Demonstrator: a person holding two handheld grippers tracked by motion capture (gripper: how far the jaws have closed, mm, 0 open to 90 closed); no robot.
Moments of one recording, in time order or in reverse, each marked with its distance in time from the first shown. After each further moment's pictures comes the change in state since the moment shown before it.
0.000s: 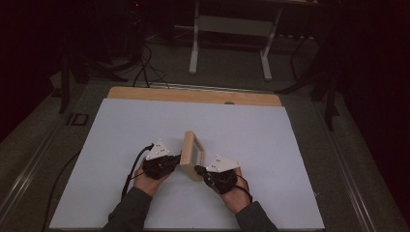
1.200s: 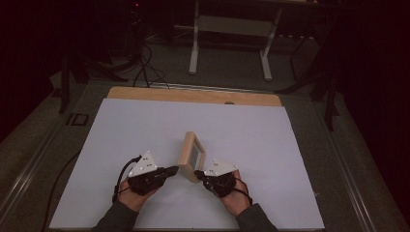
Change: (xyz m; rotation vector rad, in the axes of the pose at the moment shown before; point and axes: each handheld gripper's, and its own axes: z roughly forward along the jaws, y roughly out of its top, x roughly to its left) left arm -0.029 -0.004 -0.052 -0.011 -0.052 0.077; right arm 0.004 -0.011 0.005 0.052 0.018 -0.026
